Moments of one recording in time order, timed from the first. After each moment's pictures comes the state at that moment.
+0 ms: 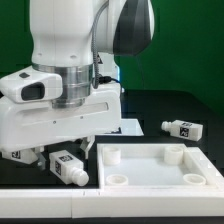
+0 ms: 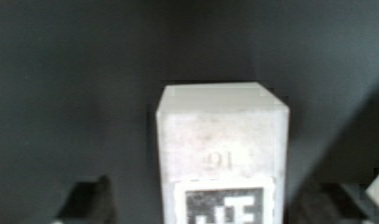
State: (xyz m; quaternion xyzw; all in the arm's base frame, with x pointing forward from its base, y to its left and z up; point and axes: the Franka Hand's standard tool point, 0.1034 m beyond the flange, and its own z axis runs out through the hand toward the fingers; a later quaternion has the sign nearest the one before) arm 0.560 -0.082 0.018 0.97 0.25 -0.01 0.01
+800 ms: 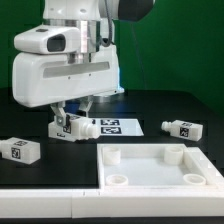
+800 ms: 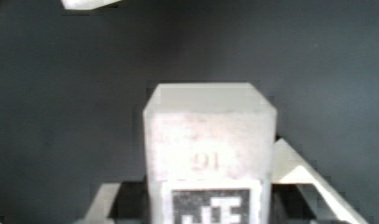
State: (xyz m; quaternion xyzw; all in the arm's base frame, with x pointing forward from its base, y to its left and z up) arm 0.518 -0.069 0.073 0.92 0.39 0.01 0.01
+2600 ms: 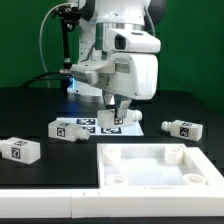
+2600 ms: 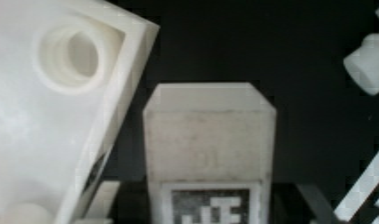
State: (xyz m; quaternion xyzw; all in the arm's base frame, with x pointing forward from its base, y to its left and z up) arm 0.447 0.017 0.060 0.49 0.87 0.01 0.06
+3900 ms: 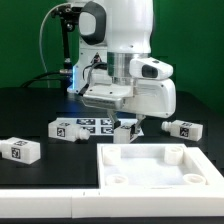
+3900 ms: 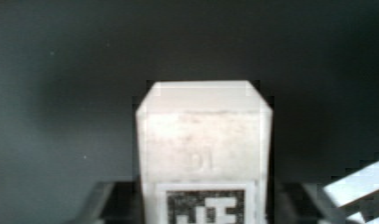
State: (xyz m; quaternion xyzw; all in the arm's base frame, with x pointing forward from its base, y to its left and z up) arm 0.402 0.044 0.015 0.28 0.96 0.01 0.02
